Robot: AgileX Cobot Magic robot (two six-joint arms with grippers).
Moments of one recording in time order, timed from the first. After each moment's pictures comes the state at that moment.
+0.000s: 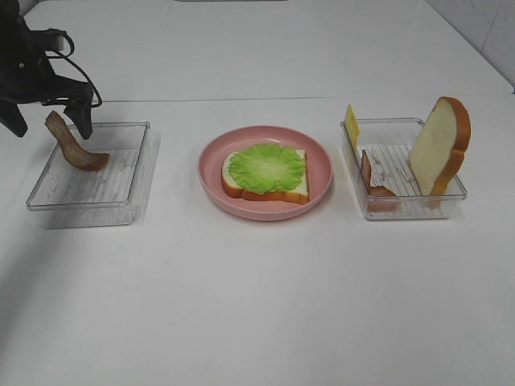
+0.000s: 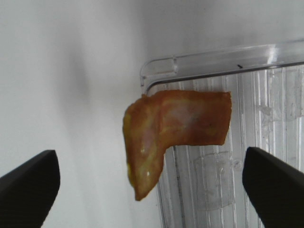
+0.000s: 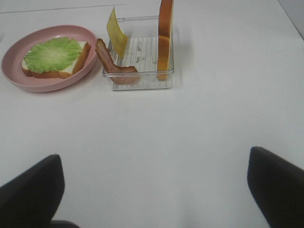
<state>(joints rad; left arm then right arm) -0.02 2.42 -2.14 -0.04 1.20 0.04 0.01 0.00 -0.45 0.09 1.11 -0.01</state>
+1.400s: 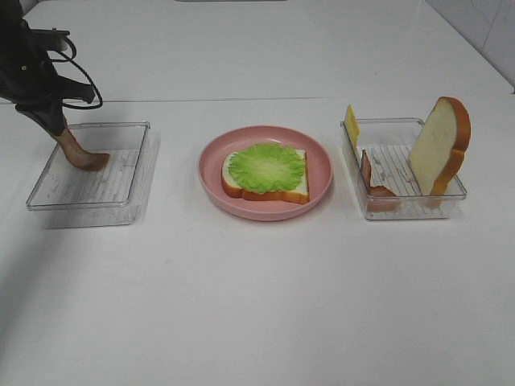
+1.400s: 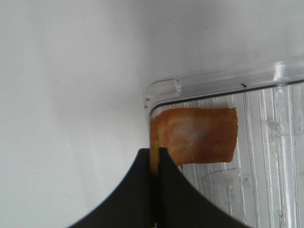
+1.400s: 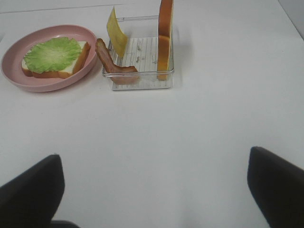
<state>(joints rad) -0.02 2.43 -2.14 -0.03 1.15 0.08 0.01 0.00 -0.45 0.09 1.11 -0.01</state>
